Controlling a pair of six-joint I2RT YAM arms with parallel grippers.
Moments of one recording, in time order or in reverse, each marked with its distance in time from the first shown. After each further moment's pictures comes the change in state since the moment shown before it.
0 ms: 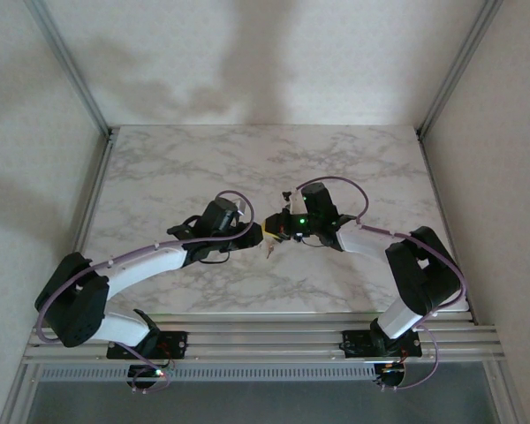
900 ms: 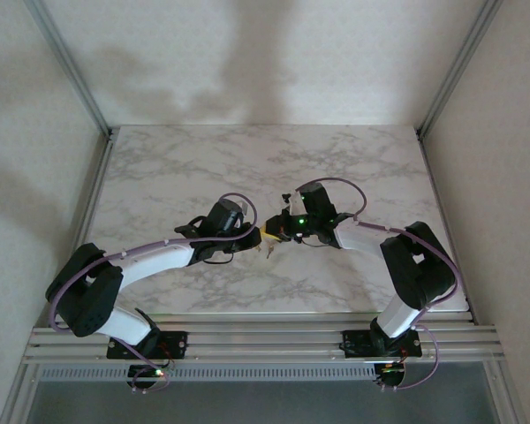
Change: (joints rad) left arm 0.000 0.085 -0.006 0.060 0.011 -0.058; right arm -0.008 0.045 0.025 -0.053 -0.007 -0.017
